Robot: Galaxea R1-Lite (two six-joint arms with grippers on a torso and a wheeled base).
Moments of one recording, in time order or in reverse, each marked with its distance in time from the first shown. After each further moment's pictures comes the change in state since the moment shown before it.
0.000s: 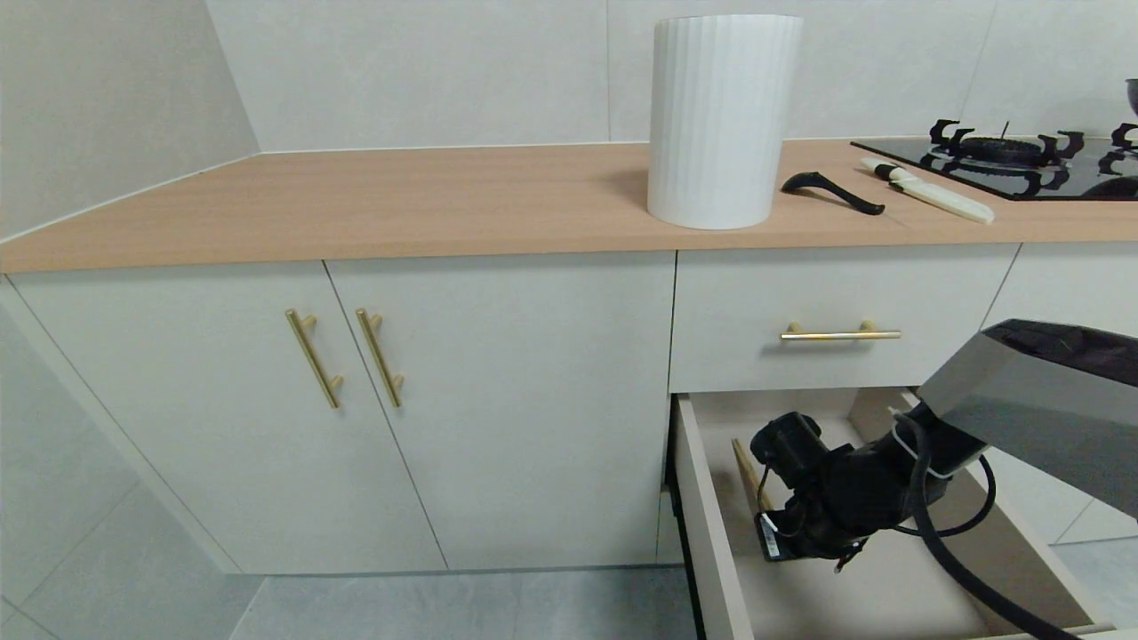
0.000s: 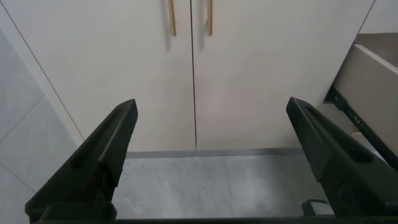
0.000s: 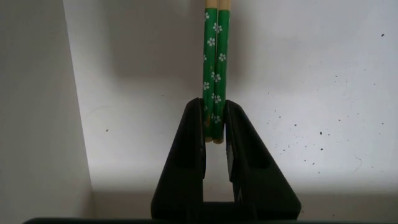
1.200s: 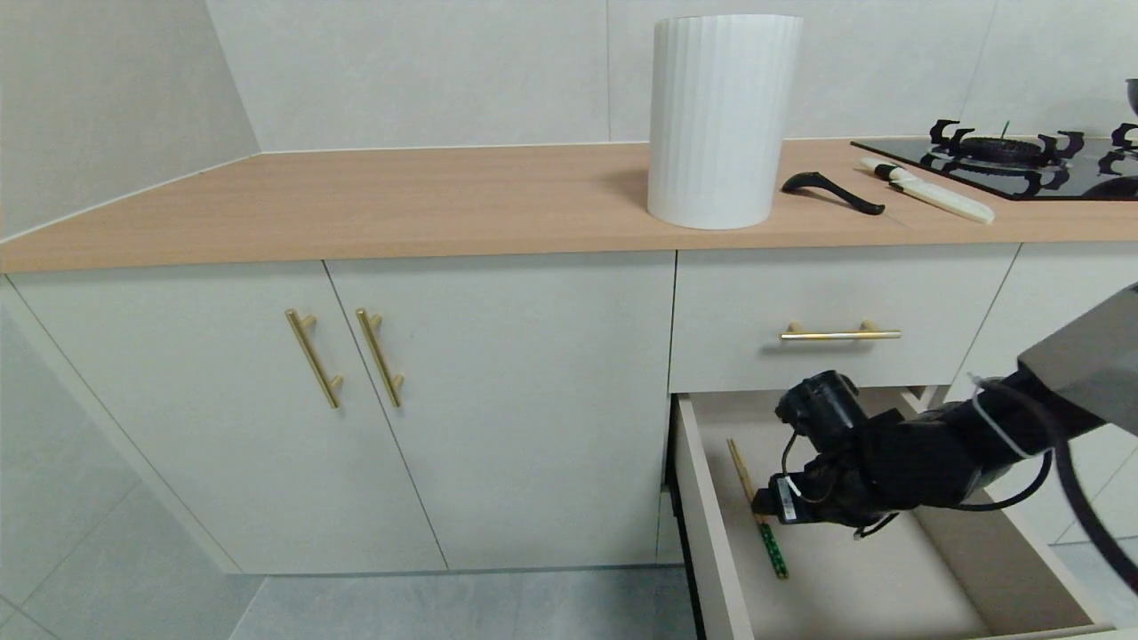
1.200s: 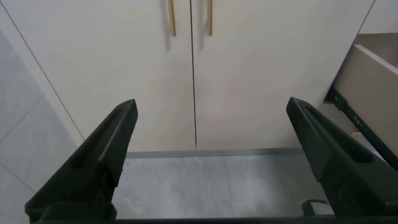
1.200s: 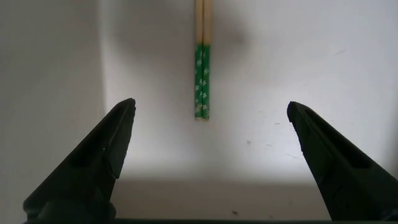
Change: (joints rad) left arm 0.000 0.000 -0.001 0.000 0.000 0.000; right arm -0.016 -0.204 0.044 0.005 -0.008 -0.006
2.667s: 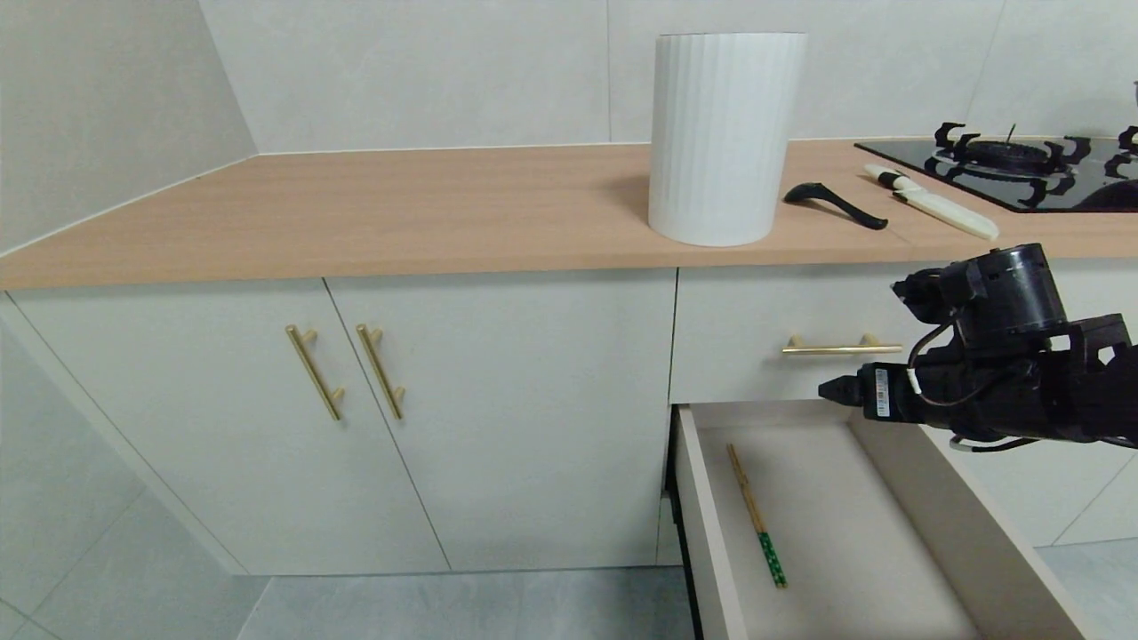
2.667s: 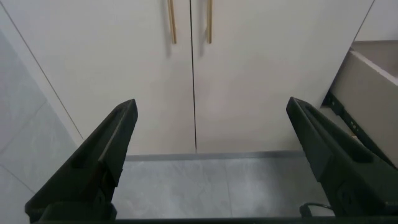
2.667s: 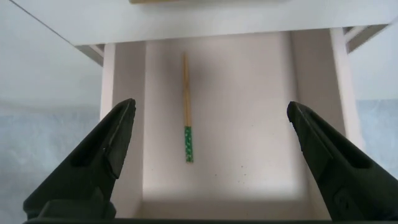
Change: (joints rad) left arm 0.000 0.000 0.001 0.001 0.000 0.000; right arm -0.108 -0.409 0.022 -0.002 -0.012 -0.062
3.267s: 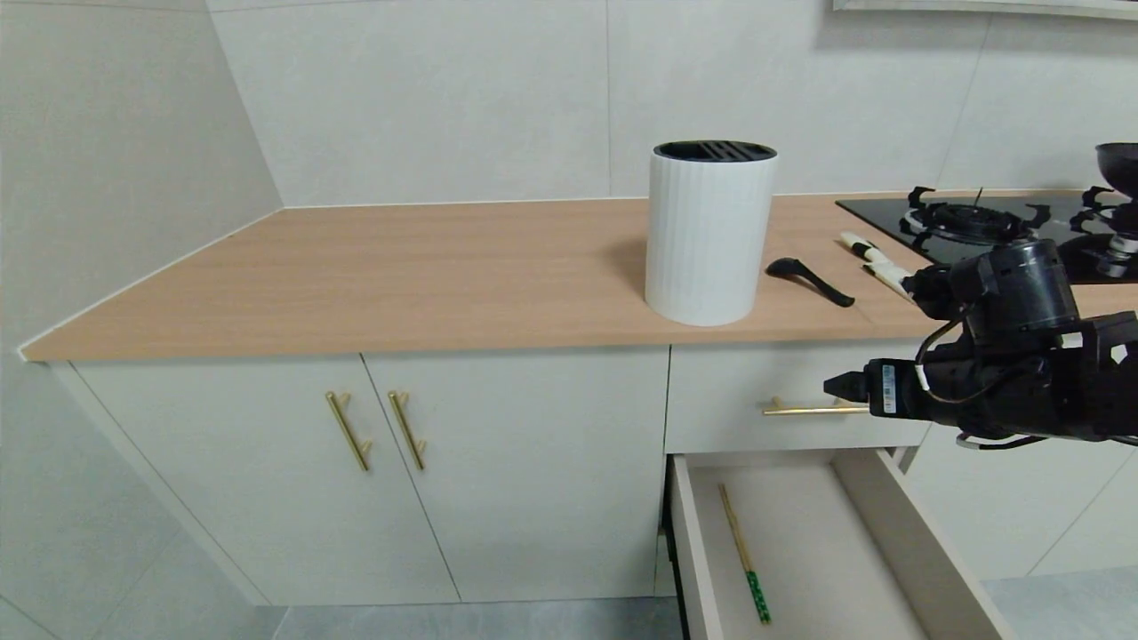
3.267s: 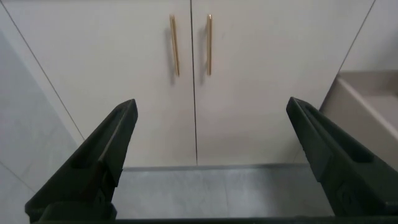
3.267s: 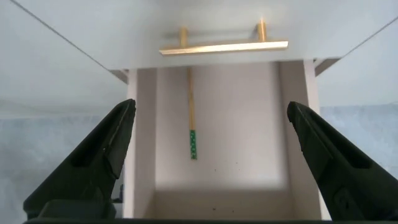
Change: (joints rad) left arm 0.000 0.000 0.000 -0.002 0.000 0.000; right arm -0.012 0.000 -0.001 -0.002 0.001 -0.001
